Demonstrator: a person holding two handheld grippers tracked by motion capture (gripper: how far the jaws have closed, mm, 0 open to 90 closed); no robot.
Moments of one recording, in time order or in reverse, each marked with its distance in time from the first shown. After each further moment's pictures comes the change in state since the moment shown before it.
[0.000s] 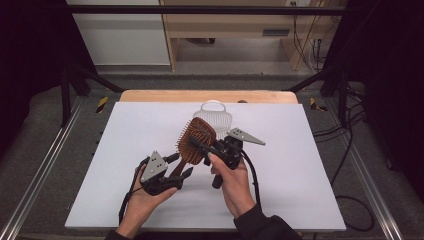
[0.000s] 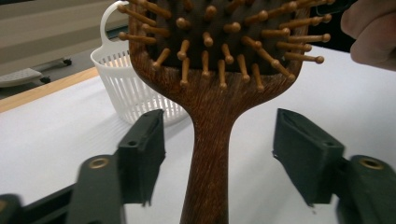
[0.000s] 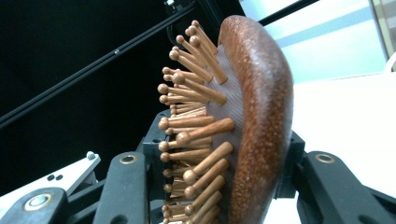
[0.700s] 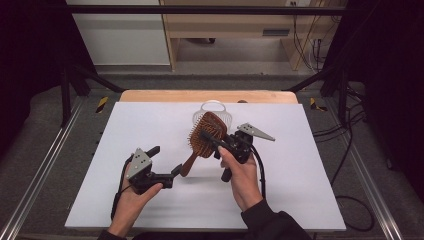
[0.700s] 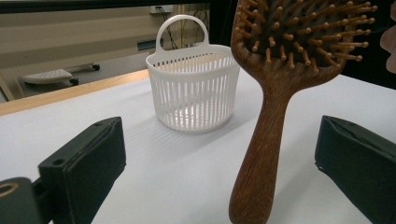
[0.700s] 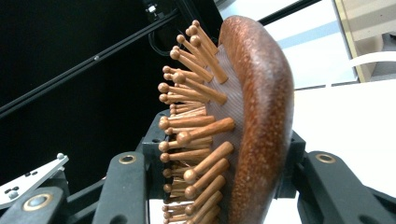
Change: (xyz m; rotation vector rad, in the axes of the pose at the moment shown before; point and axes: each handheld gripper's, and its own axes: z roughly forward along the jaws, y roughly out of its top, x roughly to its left) left arm 0.025 -0.012 -0.015 -0.086 0.100 -0.091; right arm -0.022 0.014 -0.011 -0.024 -0.069 -0.017
